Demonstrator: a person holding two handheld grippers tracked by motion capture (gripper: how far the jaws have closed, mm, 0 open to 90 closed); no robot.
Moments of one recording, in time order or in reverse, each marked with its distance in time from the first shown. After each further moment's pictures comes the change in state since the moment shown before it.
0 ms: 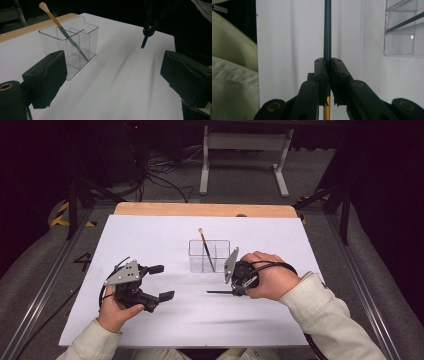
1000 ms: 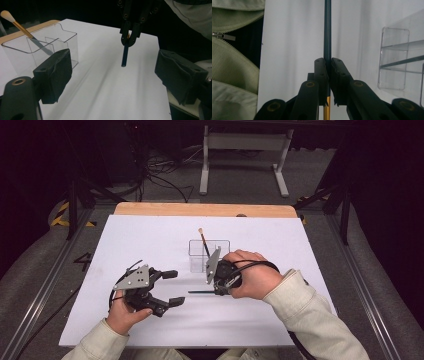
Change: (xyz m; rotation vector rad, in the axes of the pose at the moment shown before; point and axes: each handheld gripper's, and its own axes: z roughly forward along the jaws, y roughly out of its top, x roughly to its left) left arm -0.015 0.000 0.020 -0.037 -0.116 0.056; right arm 0.002 0.043 0.003 -0.071 -0.004 -0.073
